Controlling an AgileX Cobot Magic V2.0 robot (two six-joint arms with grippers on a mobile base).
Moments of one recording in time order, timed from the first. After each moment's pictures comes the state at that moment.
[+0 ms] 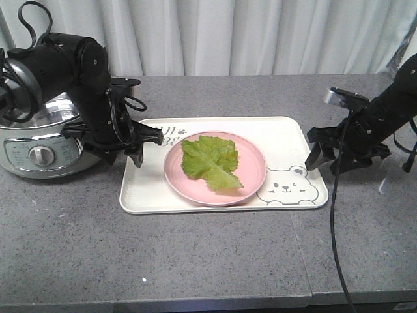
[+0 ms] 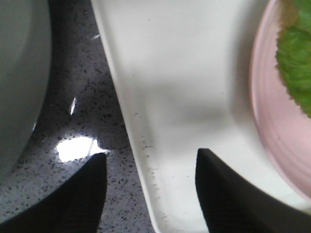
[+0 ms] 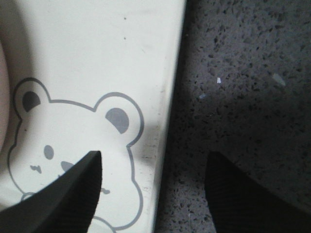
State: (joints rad) left arm -0.33 2.02 -1.83 -0.04 1.25 -0.20; right arm -0.08 2.03 -1.63 0.45 1.15 -0.34
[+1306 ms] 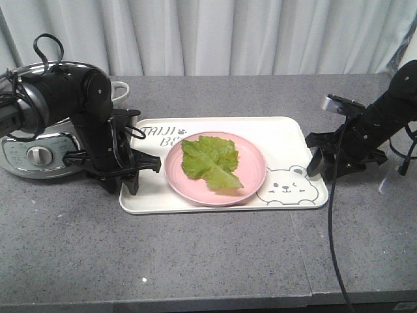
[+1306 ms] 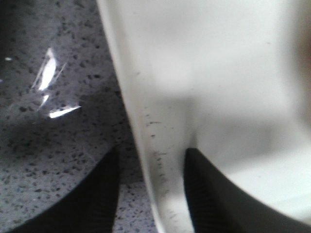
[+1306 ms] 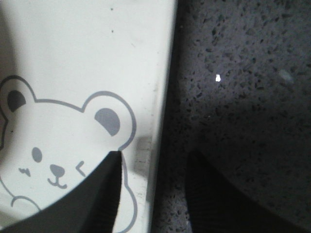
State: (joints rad) left arm -0.33 2.04 -1.67 -0.07 1.20 -0.18; right arm -0.08 2.06 -1.63 0.46 1.16 -0.34
